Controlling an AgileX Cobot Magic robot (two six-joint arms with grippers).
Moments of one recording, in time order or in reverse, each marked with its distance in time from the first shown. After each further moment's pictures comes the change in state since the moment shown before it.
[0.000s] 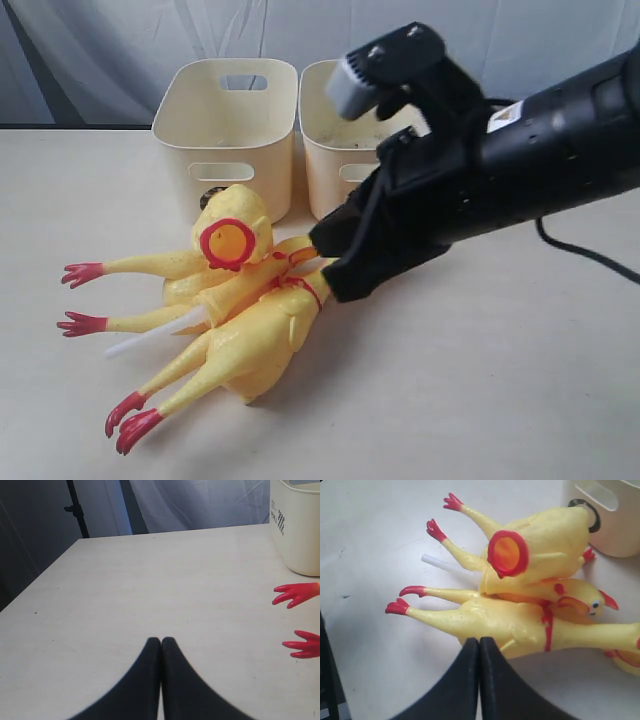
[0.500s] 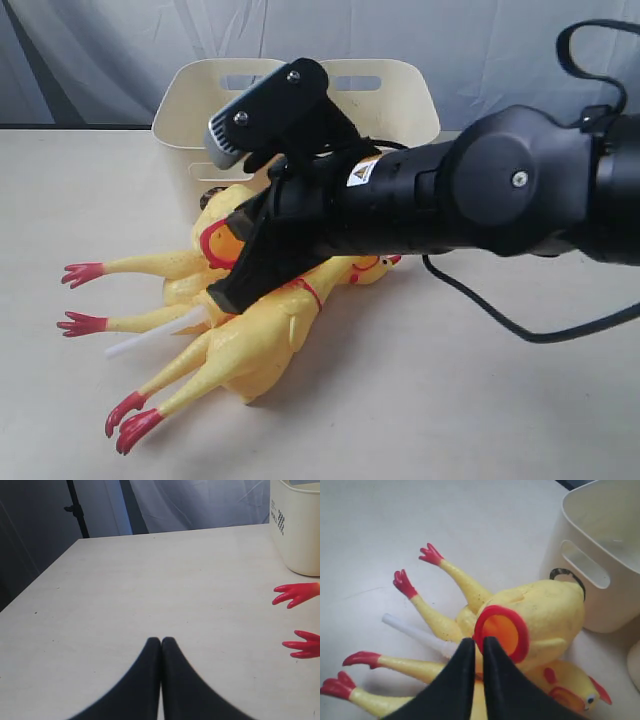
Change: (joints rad) left arm 0.000 0.000 0.000 0.000 0.000 0.000; right arm 0.221 0.188 0.000 -0.045 -0.497 -0.006
